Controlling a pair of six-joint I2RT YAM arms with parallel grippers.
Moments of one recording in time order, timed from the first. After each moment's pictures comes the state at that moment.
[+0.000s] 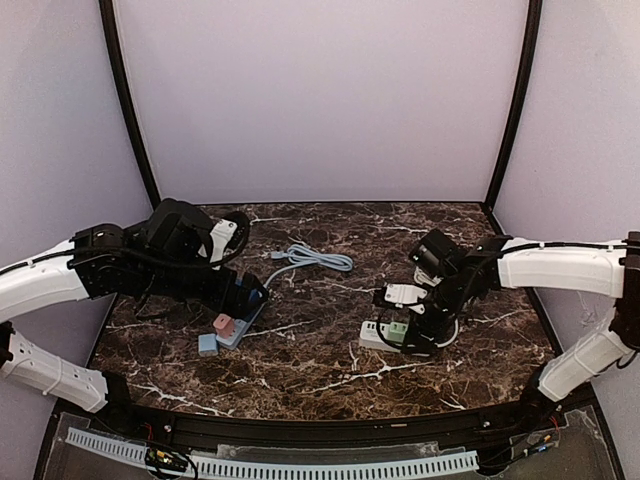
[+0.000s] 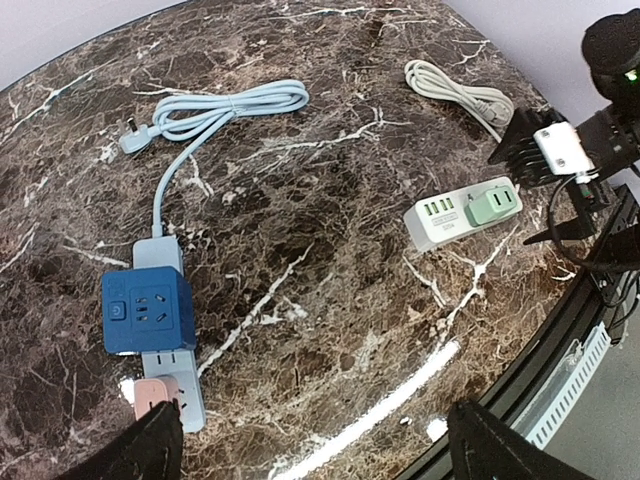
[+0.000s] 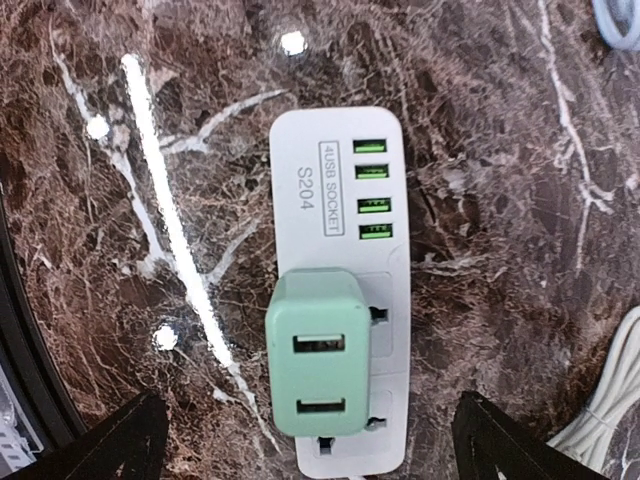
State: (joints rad) left arm -1.02 1.14 1.10 -0.75 -0.18 -0.45; right arm 0.79 1.44 0.93 -0.75 -0.15 -0.46
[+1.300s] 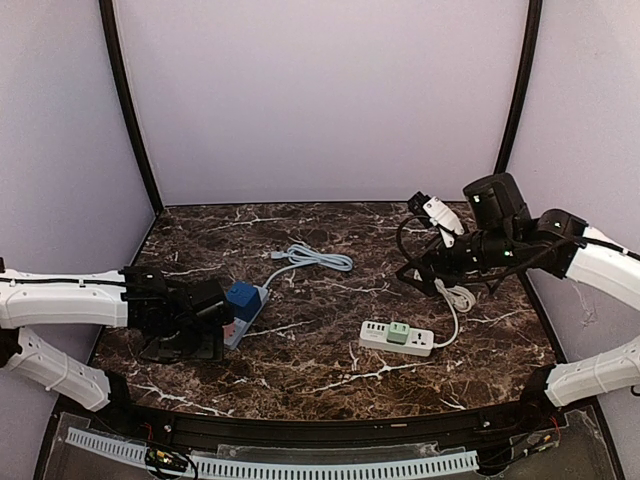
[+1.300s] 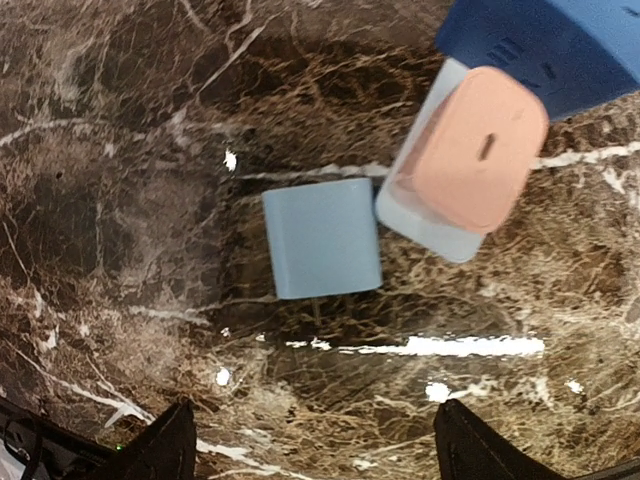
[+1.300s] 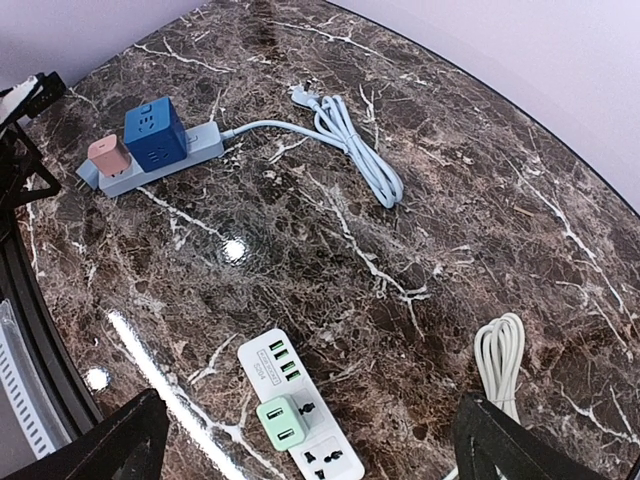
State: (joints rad) left arm -1.02 1.25 0.84 -1.06 -0.33 -1.12; right arm 0.79 1.10 1.07 -0.66 -0.05 0.00
